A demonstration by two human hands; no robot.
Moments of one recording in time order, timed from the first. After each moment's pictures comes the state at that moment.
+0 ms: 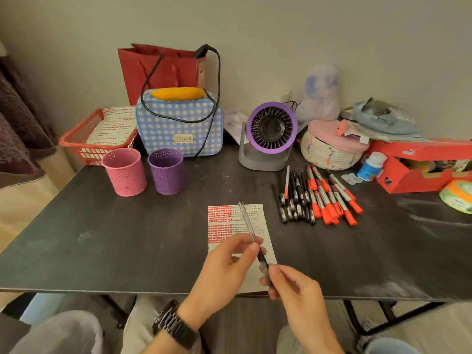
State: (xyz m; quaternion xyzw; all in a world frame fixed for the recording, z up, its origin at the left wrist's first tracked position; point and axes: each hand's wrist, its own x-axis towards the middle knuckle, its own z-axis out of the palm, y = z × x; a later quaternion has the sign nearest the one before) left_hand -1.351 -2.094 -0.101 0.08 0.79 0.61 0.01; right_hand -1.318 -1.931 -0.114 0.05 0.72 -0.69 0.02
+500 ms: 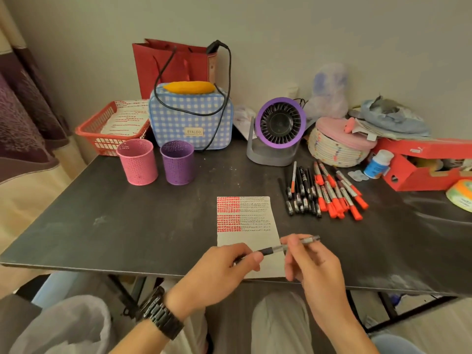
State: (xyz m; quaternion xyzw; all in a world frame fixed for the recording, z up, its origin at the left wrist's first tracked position) left_hand -1.329 -2.123 -0.086 0.14 0.87 0.46 0.11; right_hand -1.322 -1.927 -0.086 0.00 0.67 -0.74 -0.04
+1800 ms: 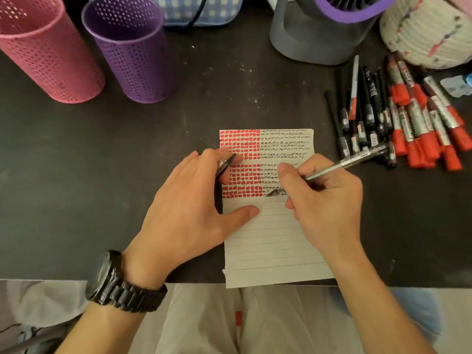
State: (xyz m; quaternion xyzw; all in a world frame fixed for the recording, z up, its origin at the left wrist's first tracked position) left_hand -1.415 -2.168 -0.142 0.06 0.94 0.35 0.00; right_hand -1.431 -1.976 -0.137 0.02 0.83 -0.55 -0.09
